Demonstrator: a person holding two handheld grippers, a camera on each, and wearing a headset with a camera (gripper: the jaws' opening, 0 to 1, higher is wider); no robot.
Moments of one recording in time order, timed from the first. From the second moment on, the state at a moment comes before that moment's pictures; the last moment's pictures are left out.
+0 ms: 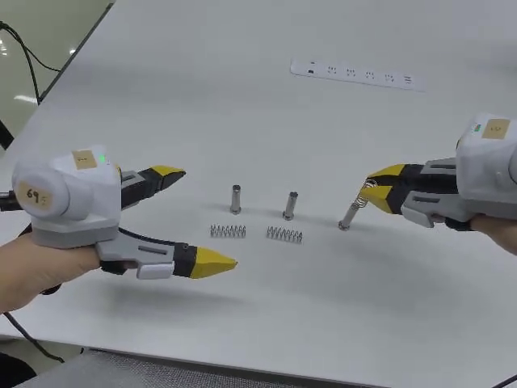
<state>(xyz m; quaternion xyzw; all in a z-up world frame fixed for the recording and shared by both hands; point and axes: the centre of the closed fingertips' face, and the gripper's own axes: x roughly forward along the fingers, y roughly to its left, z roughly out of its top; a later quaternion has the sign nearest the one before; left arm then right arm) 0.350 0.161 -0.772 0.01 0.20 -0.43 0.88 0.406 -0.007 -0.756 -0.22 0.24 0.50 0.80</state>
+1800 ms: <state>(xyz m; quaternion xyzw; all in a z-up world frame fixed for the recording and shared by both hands) 0.351 0.162 -0.772 0.01 0.20 -0.42 0.88 0.411 -0.006 -0.801 -0.19 0.29 0.48 0.81</state>
